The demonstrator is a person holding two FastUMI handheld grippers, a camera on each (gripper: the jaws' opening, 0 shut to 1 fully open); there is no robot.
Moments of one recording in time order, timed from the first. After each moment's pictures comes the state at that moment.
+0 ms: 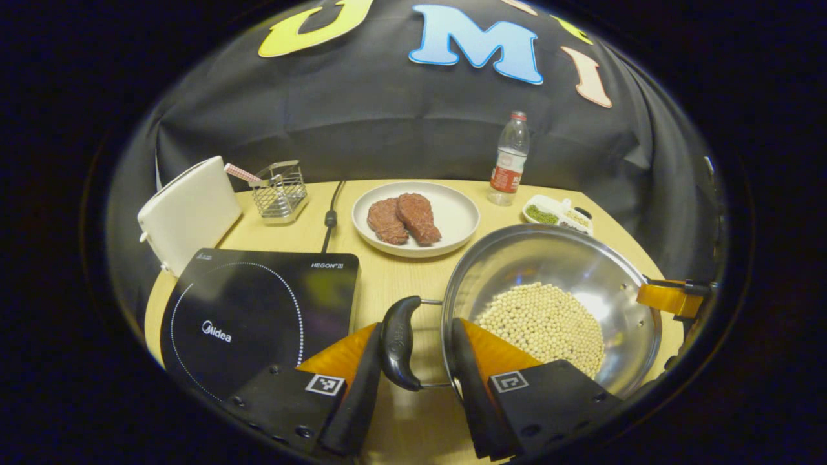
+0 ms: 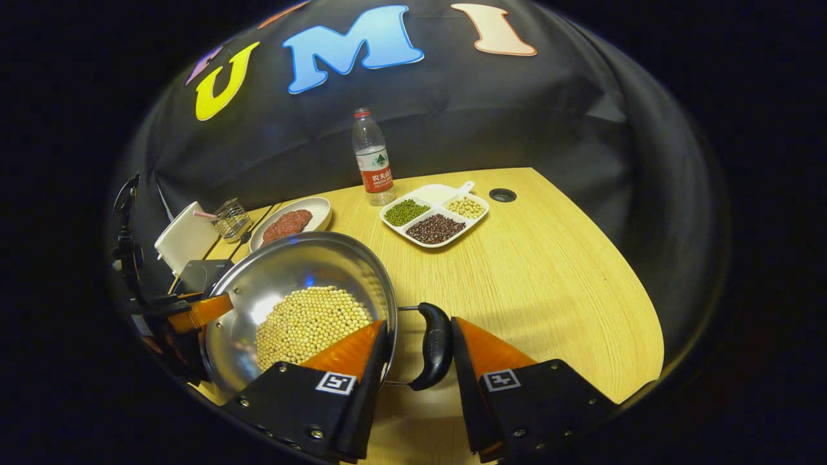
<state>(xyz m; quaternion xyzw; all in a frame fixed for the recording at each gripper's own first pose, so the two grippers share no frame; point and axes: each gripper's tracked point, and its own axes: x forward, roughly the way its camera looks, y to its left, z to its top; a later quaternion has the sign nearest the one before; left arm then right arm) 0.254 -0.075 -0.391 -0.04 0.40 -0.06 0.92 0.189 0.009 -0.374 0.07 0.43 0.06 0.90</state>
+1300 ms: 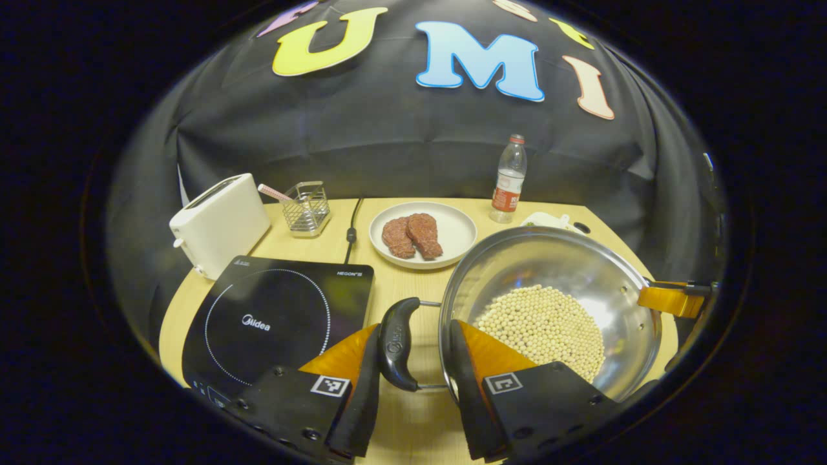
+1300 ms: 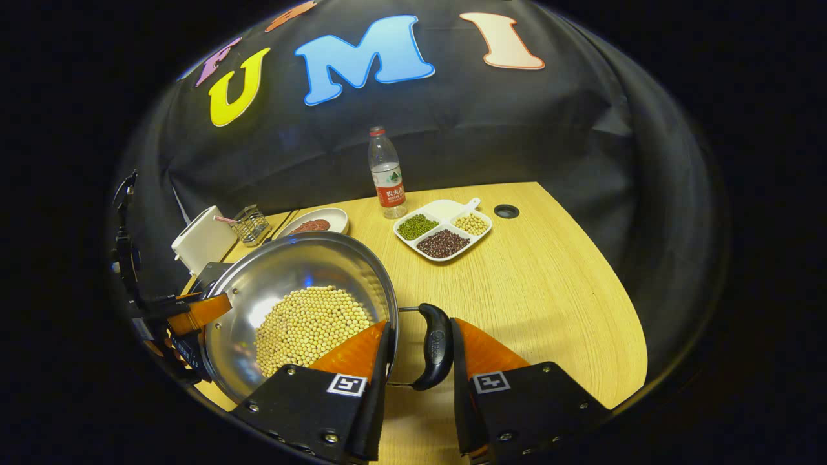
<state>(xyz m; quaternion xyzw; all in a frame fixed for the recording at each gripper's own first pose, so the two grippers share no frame) 0.223 -0.075 -0.328 -0.04 0.37 -0.02 0.93 0.180 0.008 -0.325 0.07 0.41 0.09 0.90</state>
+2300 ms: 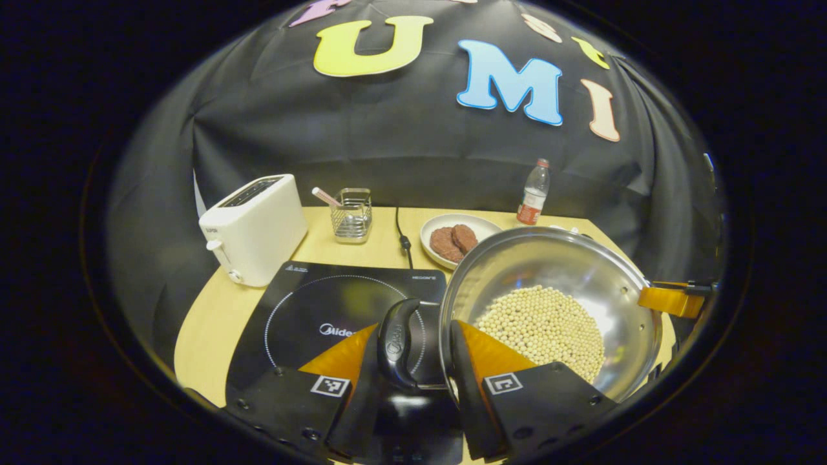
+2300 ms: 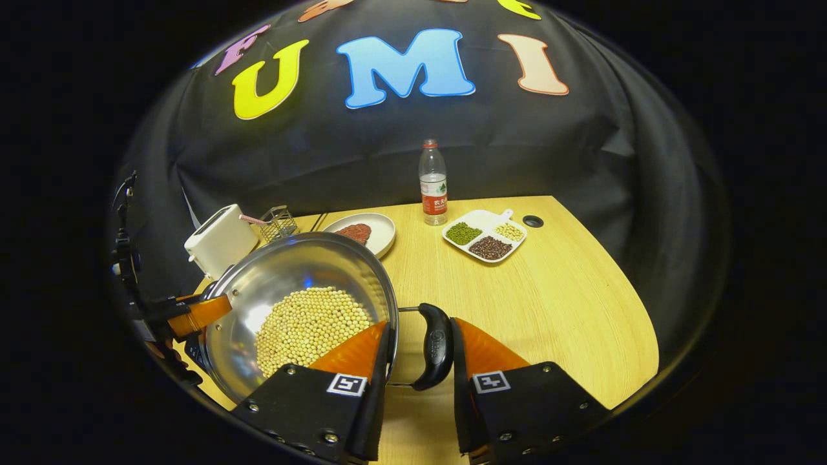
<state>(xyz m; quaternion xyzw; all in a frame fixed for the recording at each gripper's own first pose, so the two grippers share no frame) 0.201 0.043 -0.309 -0.05 0.36 -0.03 0.93 0.145 0.117 -0.285 0.05 0.40 0.08 0.91</state>
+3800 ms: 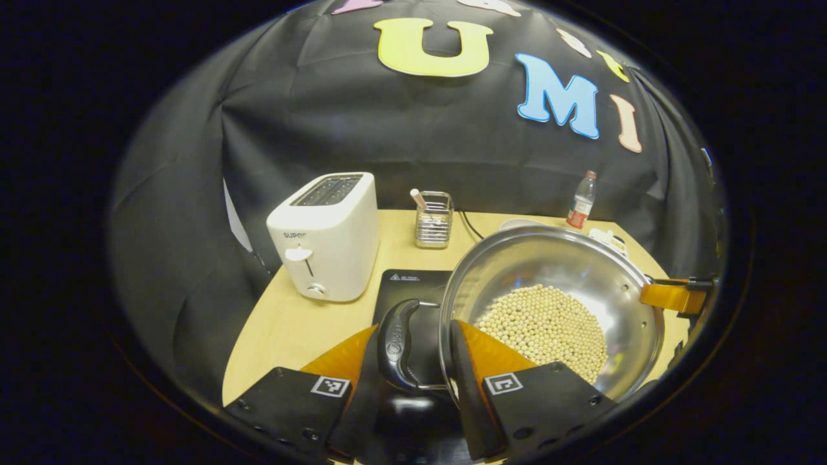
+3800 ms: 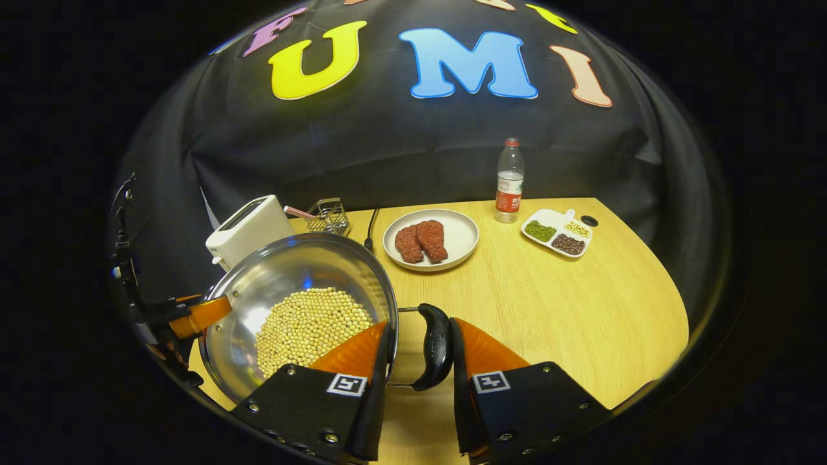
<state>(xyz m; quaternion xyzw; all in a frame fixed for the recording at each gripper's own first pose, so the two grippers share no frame) 0.203 0.229 -0.324 -0.04 0.35 -0.01 0.93 0.142 0.291 -0.287 0.06 0.40 0.09 0.91</state>
